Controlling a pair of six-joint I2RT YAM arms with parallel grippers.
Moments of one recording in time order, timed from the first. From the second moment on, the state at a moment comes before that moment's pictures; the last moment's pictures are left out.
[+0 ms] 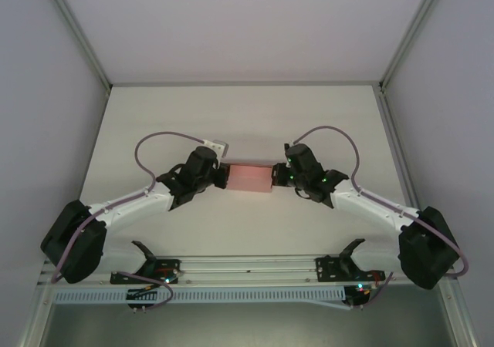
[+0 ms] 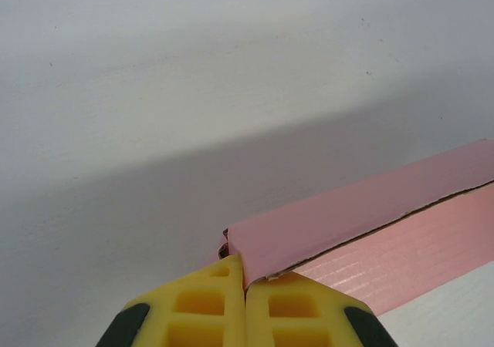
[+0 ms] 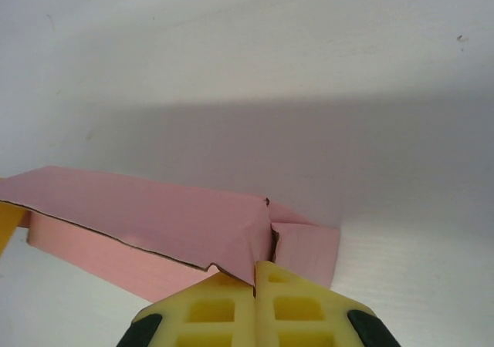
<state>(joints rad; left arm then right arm) -0.78 1.32 0.71 -0.06 -0.10 -0.36 0.69 1.24 0.71 -0.25 -0.01 0.69</state>
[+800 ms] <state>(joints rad) -0.82 1.29 0.62 0.07 -0.14 -0.39 0.89 1.26 0.71 -0.26 0.37 0.71</state>
